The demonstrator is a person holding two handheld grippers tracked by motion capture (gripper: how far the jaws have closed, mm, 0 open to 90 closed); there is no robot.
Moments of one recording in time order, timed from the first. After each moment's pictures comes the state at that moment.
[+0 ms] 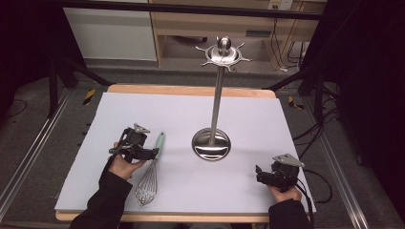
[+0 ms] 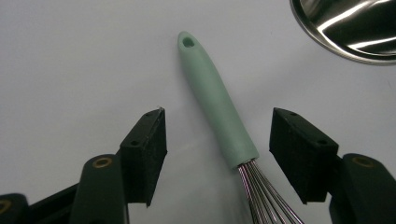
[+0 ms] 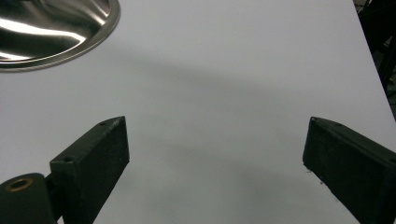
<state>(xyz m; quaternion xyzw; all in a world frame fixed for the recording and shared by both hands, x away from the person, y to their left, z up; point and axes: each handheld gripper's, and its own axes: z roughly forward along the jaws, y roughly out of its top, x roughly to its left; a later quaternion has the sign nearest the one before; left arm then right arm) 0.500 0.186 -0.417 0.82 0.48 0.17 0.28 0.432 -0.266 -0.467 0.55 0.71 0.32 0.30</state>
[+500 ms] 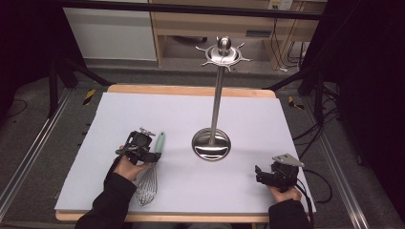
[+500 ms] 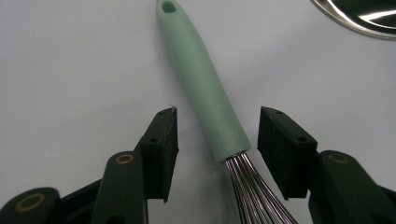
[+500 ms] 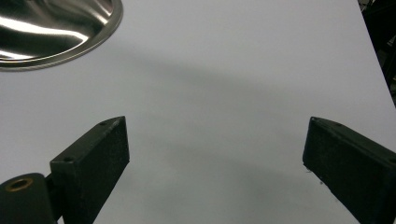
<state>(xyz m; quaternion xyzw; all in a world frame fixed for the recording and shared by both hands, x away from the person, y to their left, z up) 0.507 0.176 -0.436 0.83 0.49 0.13 0.25 0.432 -0.265 -0.467 0.55 0.71 0.32 0.29</state>
